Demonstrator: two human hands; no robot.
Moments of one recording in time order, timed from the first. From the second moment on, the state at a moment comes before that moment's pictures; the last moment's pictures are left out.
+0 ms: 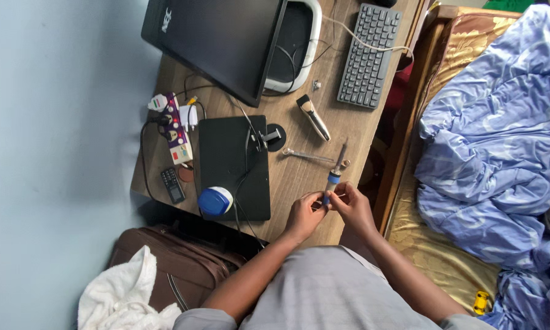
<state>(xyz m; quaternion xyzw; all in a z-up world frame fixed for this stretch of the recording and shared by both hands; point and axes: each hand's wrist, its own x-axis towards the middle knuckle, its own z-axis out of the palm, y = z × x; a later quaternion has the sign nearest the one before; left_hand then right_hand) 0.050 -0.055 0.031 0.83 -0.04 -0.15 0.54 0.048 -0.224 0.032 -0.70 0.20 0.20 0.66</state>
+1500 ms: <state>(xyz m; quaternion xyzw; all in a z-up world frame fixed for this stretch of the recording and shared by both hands) 0.414 -0.086 -0.075 0.93 -0.33 -0.14 0.11 0.087 -0.263 0.067 -0.83 -0.06 -0.09 0.54</state>
